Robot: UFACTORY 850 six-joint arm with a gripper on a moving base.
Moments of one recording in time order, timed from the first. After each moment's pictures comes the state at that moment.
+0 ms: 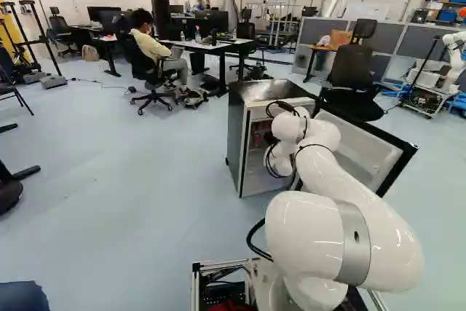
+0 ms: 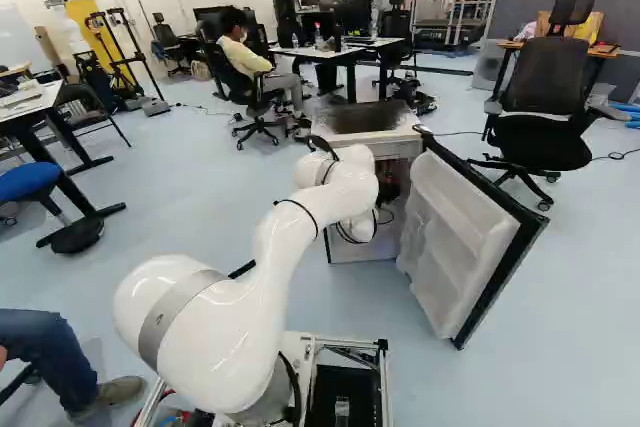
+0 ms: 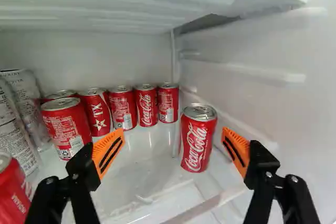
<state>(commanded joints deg) -21.6 -96.0 -107.7 -6.6 78.2 0.0</state>
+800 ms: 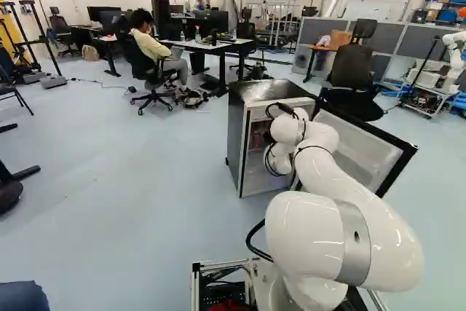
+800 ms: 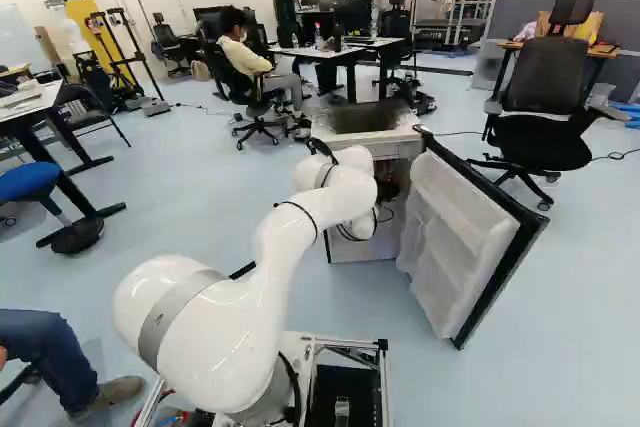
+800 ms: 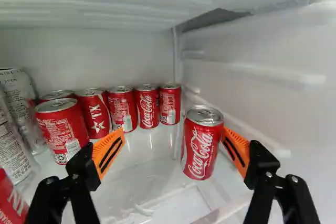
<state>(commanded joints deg) -21.2 -98.8 -112.8 -6.6 75.2 0.0</state>
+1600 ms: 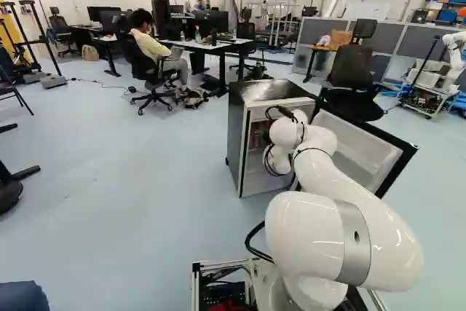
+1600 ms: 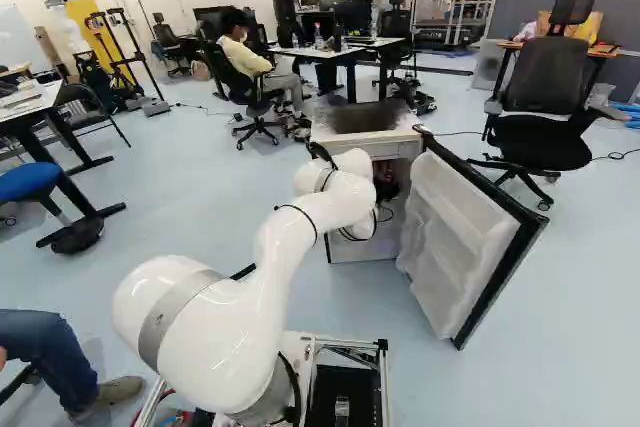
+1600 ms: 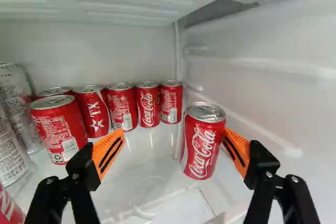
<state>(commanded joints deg) -20.9 -101.2 -117.0 -6.6 74.3 0.0</state>
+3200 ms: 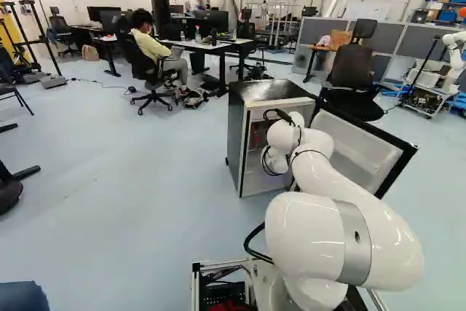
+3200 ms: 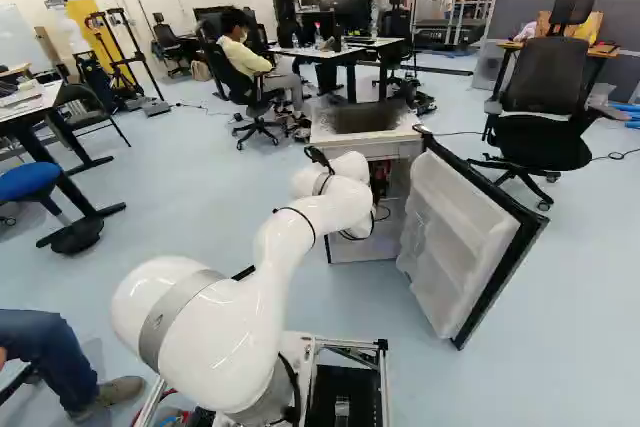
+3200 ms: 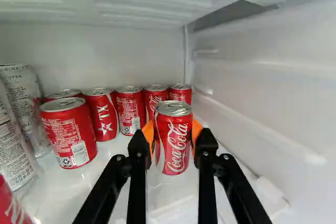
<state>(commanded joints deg) -19.9 -102.9 -119.9 -6.6 74.3 0.0</state>
